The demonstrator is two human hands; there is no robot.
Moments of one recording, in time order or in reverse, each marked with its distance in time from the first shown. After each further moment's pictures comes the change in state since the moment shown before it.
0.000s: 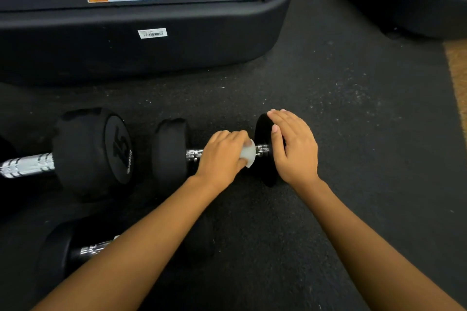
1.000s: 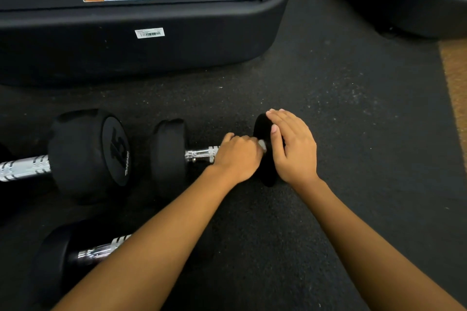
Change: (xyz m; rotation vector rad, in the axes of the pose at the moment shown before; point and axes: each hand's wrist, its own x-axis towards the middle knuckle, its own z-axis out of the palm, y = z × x) left_hand 0.026 0.018 0.012 0.045 -0.269 -0.067; right_hand 0.001 0.002 0.001 -0.002 0.006 -0.014
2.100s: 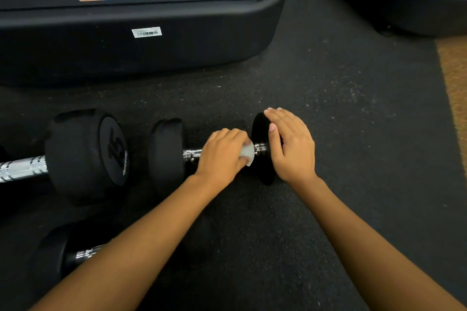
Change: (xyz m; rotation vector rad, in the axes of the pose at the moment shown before) left_hand -0.020 -0.023 0.002 -0.009 0.279 0.113; right_hand 0.000 -0.001 -0.001 -0.004 -0.009 0.001
